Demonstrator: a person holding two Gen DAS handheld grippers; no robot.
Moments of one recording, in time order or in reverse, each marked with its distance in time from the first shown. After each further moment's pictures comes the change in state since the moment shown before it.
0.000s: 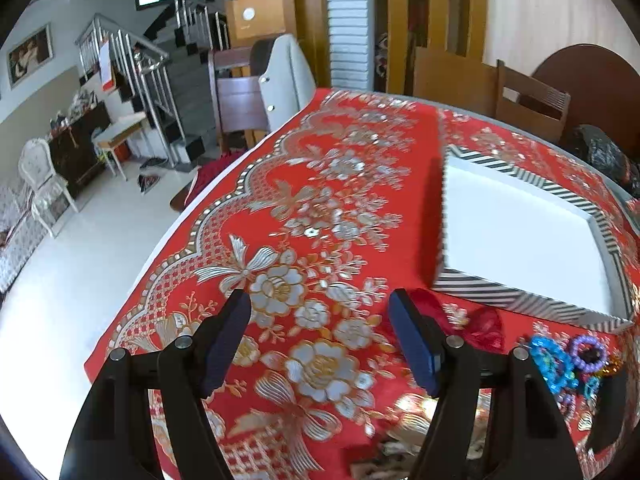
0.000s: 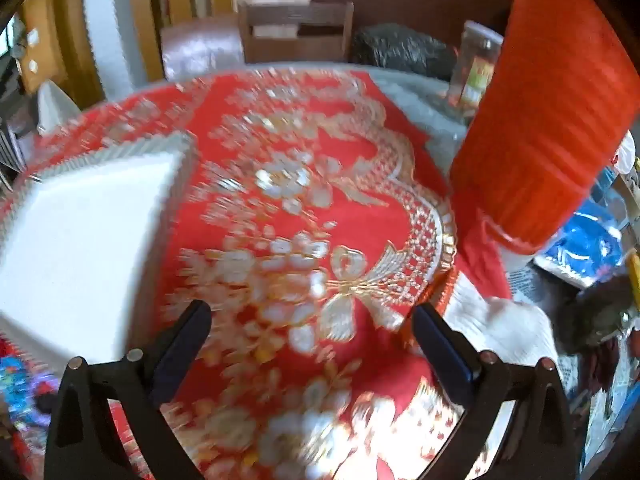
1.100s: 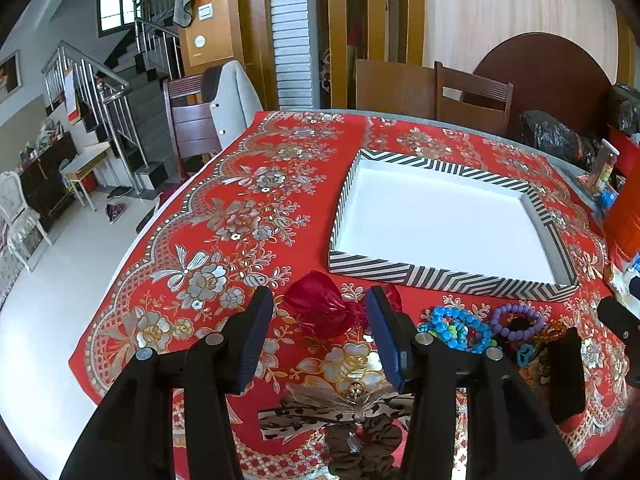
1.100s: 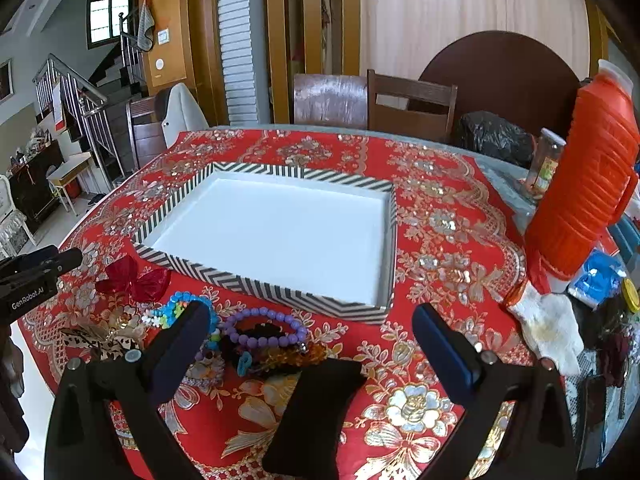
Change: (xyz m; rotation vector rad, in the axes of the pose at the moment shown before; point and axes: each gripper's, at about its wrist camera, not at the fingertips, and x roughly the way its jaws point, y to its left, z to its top) left arm -0.051 -0.060 -0.019 0.093 -0.044 -0.115; right arm -0.121 0.126 -0.069 -0.207 -0.145 0.203
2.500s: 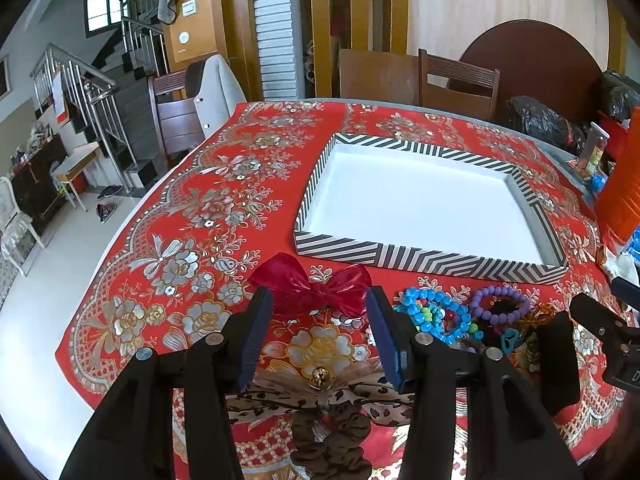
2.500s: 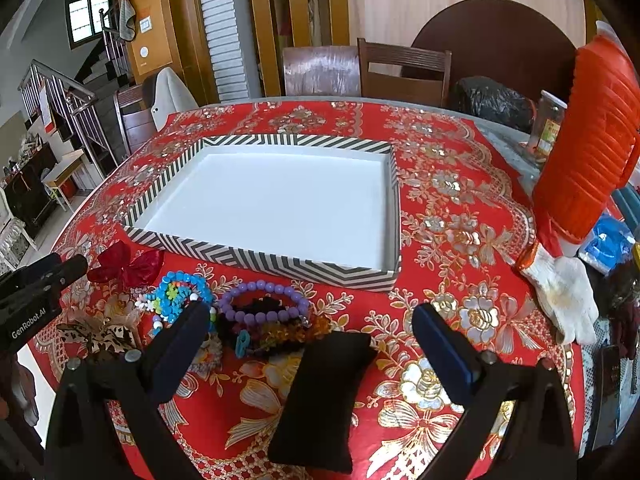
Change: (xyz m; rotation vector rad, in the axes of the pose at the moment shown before) left arm 0.003 -0.025 -0.012 0.029 0.028 -0.028; right arm 0.017 -0.003 -0.008 0.058 0.086 0.005
